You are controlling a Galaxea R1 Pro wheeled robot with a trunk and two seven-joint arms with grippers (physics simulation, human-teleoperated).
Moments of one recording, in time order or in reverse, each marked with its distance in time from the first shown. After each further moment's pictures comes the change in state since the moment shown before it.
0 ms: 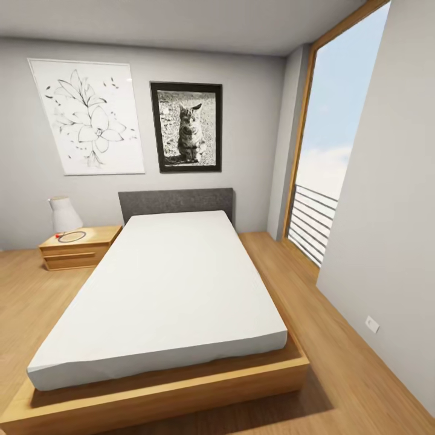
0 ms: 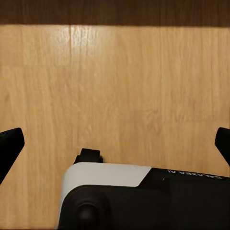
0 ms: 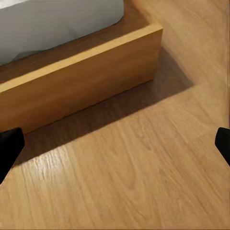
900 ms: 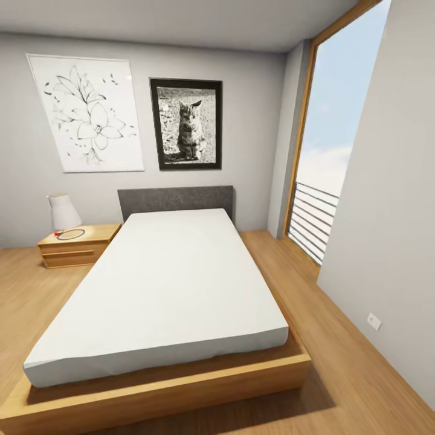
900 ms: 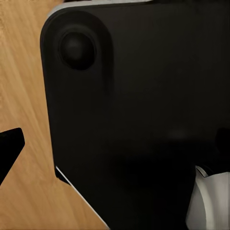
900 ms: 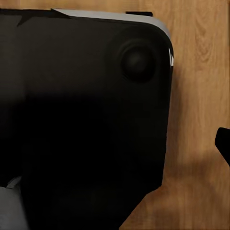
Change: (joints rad) left arm 0.001 -0.034 -0.008 0.439 -0.143 0.004 -0.008; right arm 0.004 -0.013 0.033 0.480 0.210 0.431 0.061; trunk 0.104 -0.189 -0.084
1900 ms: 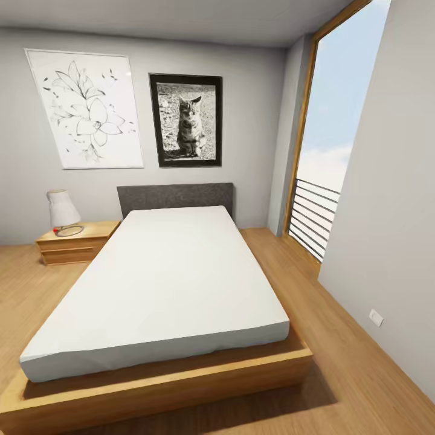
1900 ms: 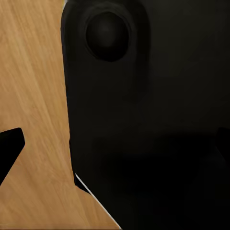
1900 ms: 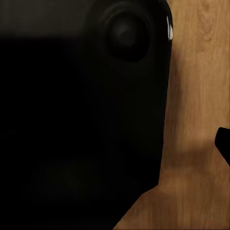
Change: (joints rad) left arm 0.003 0.043 -0.001 0.025 -0.001 0.004 -0.001; right arm 0.021 -0.022 -0.004 0.002 -0.007 0.039 0.007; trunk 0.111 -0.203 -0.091
